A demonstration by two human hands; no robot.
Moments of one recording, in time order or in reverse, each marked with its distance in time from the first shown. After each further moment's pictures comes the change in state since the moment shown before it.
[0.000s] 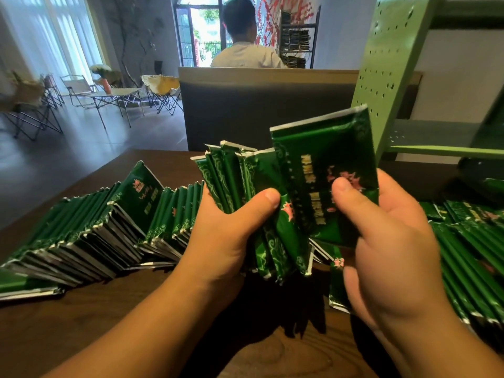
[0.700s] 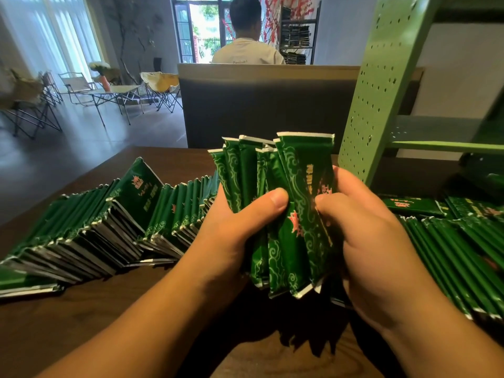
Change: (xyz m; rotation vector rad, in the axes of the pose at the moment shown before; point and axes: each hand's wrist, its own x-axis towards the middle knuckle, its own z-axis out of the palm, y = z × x) left_hand -0.006 0.002 0.003 0.031 -0.131 -0.084; right_hand 0.002 -0.001 0.002 -0.076 -0.161 0.205
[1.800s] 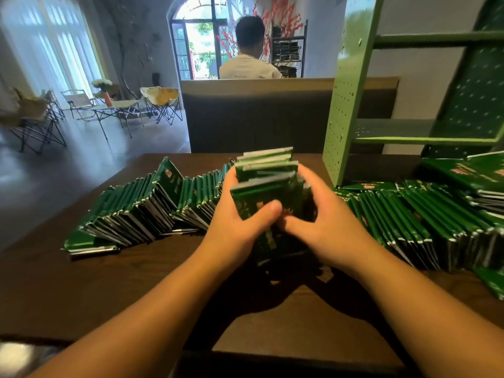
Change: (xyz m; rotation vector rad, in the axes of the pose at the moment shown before) left_hand -0.045 -0.001 -0.010 0.500 -0.021 0.273; right_hand -0.039 0.004 -0.010 -0.659 -0.101 -0.160
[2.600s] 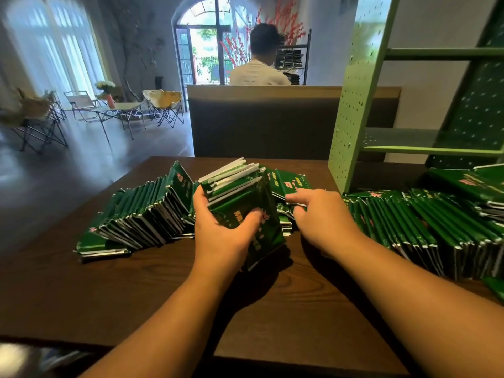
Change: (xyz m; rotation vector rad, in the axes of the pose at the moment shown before) left_hand -0.013 -0.018 -0.016 0.031 0.448 -0.067; right_hand 0.045 0.011 0.018 -0.567 0.079 0.173
